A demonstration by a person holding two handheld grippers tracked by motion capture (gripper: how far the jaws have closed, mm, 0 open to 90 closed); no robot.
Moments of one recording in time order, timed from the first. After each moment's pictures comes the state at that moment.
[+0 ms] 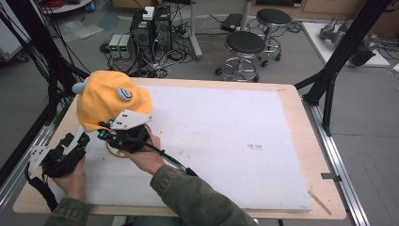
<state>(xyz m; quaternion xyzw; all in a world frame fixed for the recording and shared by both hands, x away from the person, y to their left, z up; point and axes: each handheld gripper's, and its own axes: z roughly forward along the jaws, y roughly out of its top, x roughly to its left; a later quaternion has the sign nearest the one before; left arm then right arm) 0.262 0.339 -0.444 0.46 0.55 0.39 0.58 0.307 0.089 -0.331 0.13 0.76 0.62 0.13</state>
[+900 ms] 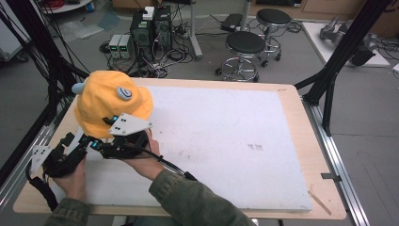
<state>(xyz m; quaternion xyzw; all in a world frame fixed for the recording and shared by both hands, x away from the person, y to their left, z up) 0.262 0.336 -0.443 0.46 0.54 0.40 0.57 0.289 0.084 -0.320 0.13 0.75 0.64 0.15</state>
